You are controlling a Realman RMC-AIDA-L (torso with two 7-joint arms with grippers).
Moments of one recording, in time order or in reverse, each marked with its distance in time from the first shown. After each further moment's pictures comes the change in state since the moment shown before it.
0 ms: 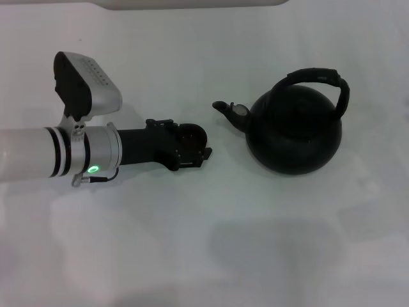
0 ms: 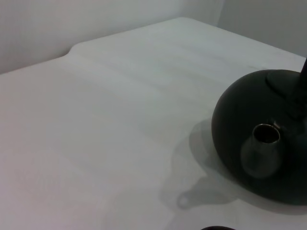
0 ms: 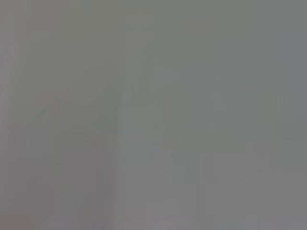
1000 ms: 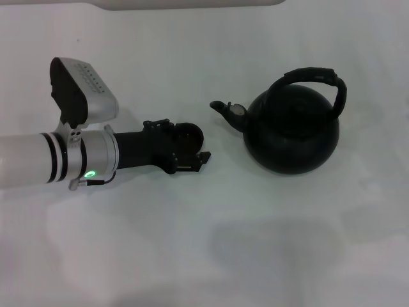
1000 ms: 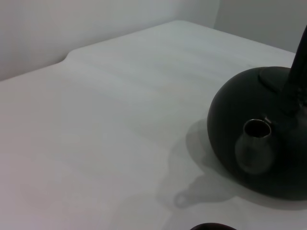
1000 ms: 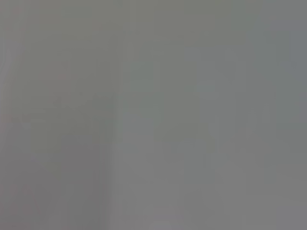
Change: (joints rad) left arm 0.027 0.002 0.007 0.007 -0.031 0.000 0.070; right arm -0.004 -0.001 0.007 0.001 0.000 -0.010 0.000
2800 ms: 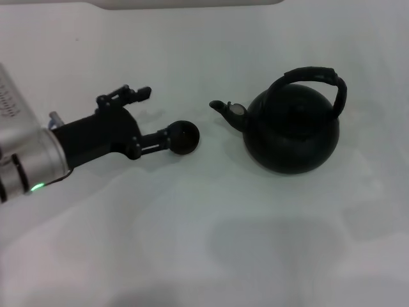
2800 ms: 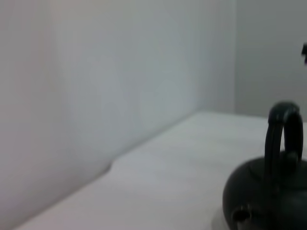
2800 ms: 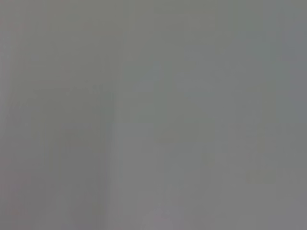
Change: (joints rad) left arm 0.458 0.015 0.056 0.600 -0.124 0.075 0.123; right arm 0.002 -0.011 -0.006 -0.011 0.000 0.017 0.001
